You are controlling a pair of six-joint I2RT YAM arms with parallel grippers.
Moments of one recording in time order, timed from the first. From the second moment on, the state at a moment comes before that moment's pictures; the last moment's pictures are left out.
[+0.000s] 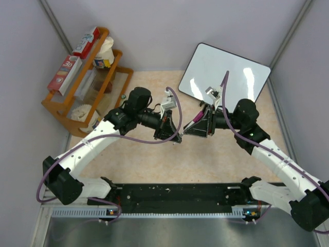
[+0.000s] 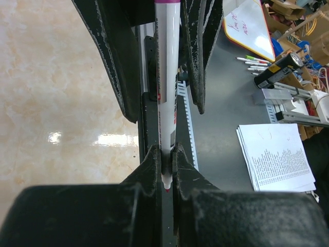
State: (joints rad) left arm -0.66 1.31 1.22 -0.46 1.10 0.00; right arm 0.52 1.00 0.82 0.22 -0.98 0.71
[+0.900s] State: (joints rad) left arm -0.67 1.32 1.23 -0.48 1.06 -0.02; right arm 0.52 1.00 0.82 0.21 -0.98 0.69
